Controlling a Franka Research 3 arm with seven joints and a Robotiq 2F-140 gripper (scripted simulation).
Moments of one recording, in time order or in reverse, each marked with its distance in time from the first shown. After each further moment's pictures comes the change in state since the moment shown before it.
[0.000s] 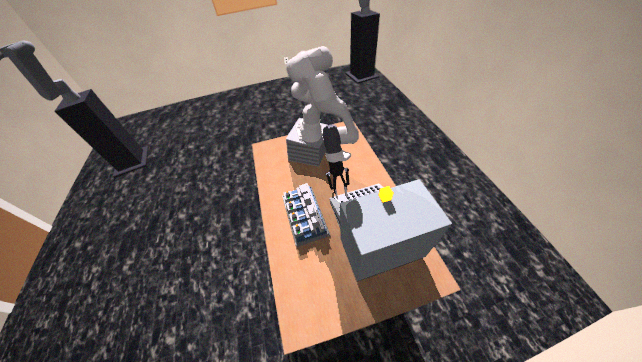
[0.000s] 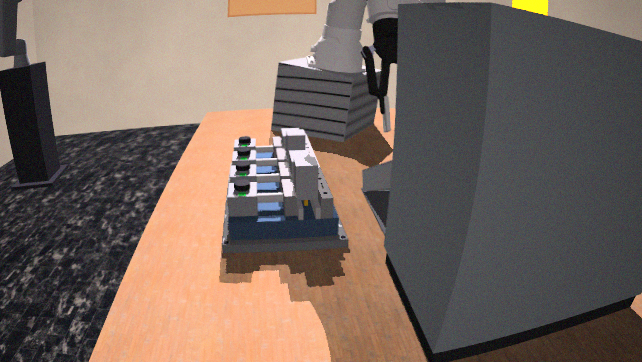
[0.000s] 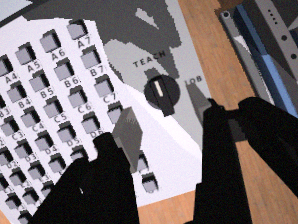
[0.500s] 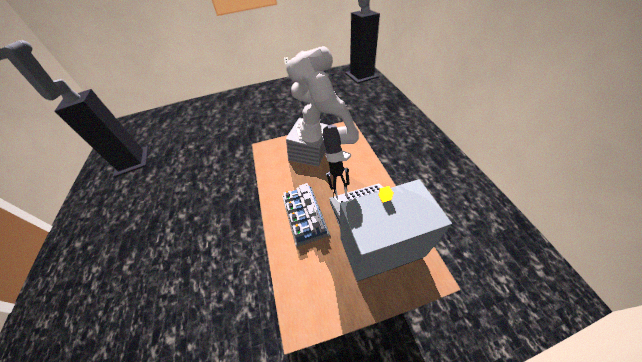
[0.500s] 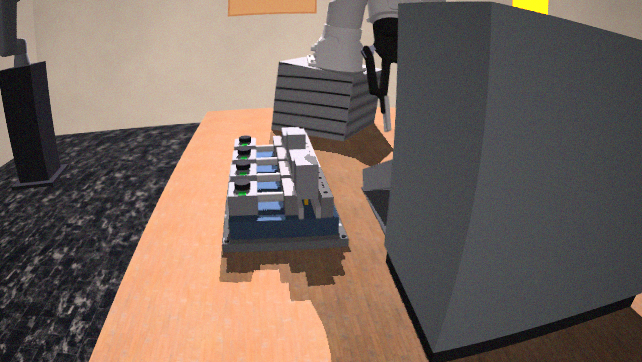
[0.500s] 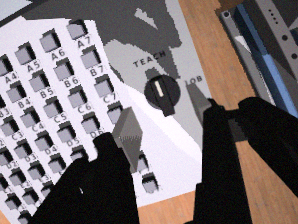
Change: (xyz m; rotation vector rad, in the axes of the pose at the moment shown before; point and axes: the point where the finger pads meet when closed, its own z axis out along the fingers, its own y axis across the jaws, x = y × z) arm 0.000 0.000 0.001 0.001 0.000 0.000
